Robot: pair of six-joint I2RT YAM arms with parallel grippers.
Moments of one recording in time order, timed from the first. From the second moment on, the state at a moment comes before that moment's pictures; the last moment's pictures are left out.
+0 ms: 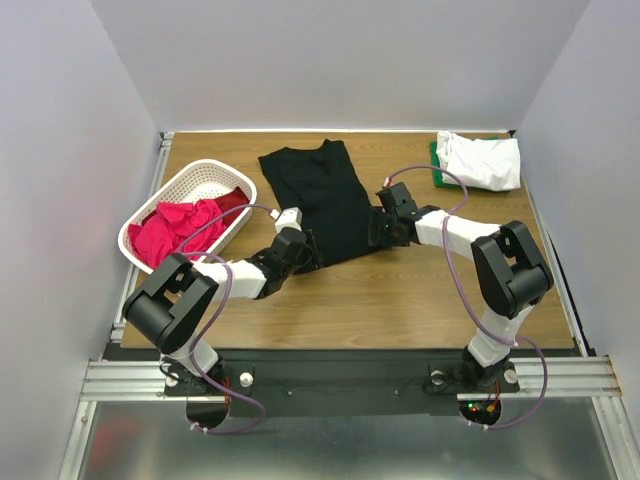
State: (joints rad) left arm -0.69 1.57 0.60 0.33 -0.17 -0.72; right arm 0.48 1.78 1.08 -0.28 0.12 0.44
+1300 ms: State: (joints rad) left arm -0.67 1.29 0.48 0.06 -0.16 -0.91; right arm 0.48 1.69 0.91 -0.16 0.03 0.52
